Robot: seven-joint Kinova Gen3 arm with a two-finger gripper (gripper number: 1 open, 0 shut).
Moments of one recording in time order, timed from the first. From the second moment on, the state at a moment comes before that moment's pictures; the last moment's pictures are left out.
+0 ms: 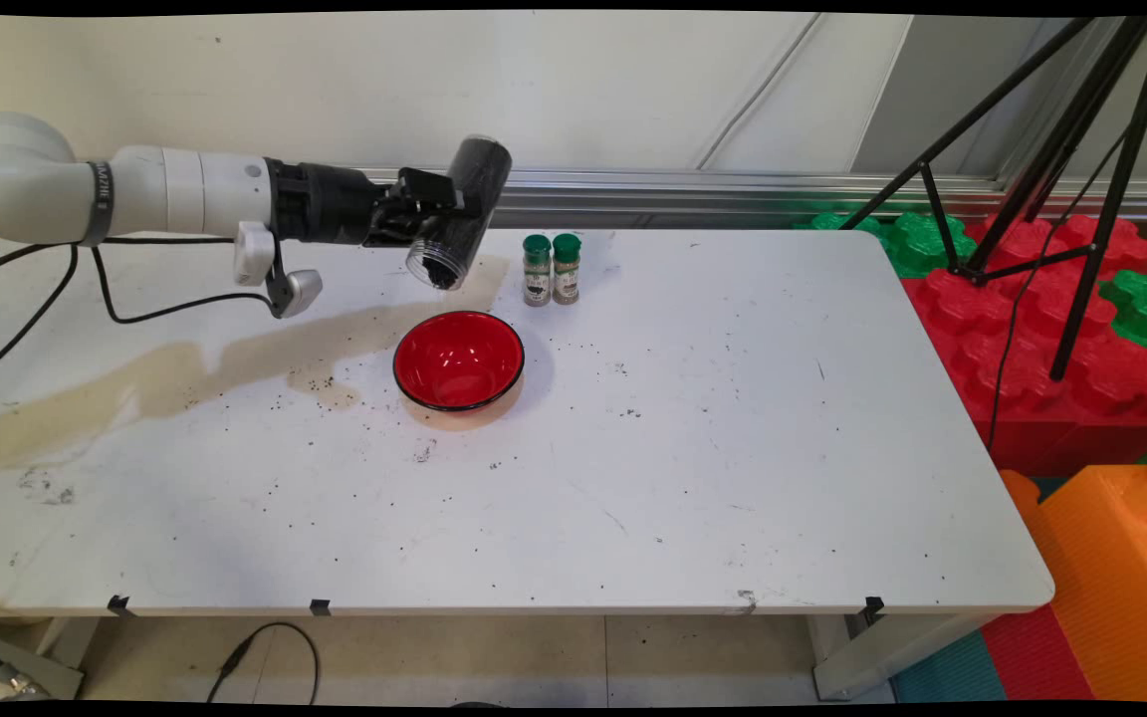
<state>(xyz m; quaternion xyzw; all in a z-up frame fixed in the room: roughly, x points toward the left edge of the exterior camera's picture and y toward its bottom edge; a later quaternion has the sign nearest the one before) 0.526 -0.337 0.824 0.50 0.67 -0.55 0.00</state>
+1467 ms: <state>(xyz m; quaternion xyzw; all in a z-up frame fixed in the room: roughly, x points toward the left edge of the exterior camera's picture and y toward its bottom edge) 0.521 -0.344 0.817 0.53 0.65 -0.55 0.01</state>
